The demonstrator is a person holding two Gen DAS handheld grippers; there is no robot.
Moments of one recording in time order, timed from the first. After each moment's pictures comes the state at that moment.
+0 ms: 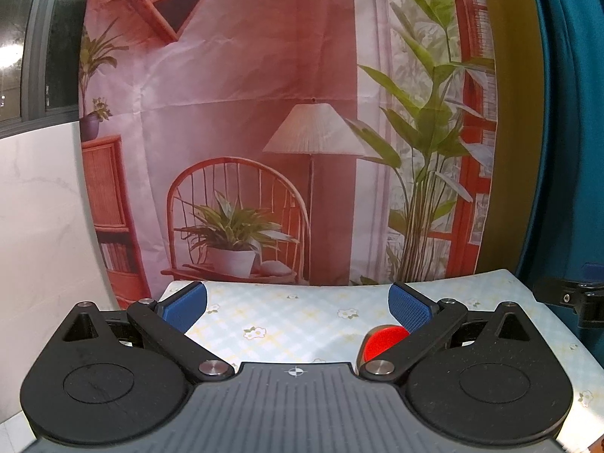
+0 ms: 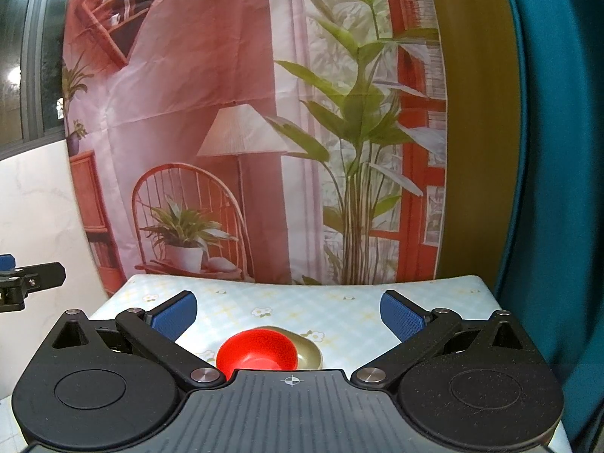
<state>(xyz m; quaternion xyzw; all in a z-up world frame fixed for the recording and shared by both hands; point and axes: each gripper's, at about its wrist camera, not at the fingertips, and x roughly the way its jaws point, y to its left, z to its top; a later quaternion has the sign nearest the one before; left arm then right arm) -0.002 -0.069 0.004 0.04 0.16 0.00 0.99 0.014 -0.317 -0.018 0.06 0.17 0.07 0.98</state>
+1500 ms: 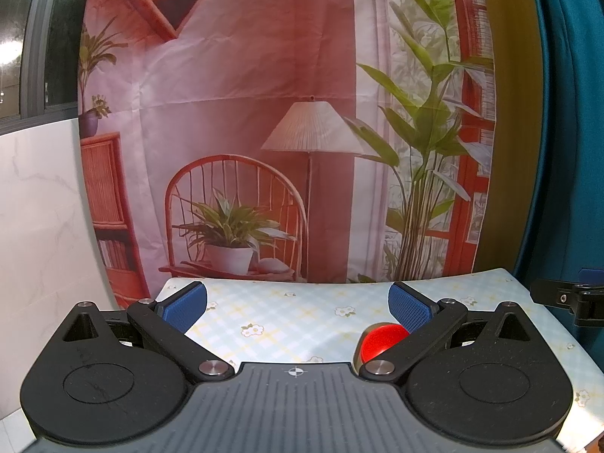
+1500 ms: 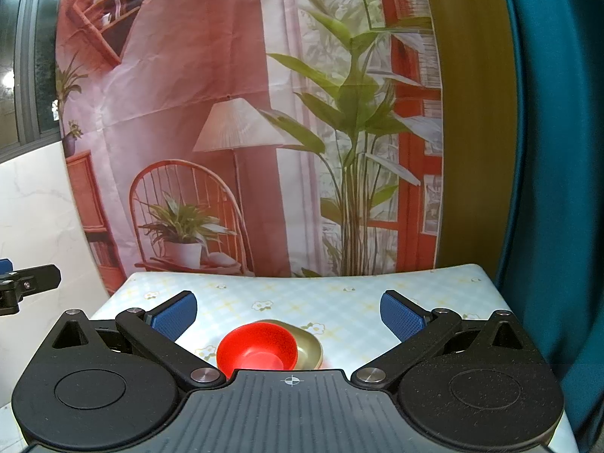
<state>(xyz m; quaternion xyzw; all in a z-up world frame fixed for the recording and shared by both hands) -0.003 -0.066 0.004 0.04 0.16 0.00 0.99 0.018 -0.320 -0.019 0.07 0.18 0.07 0.98</state>
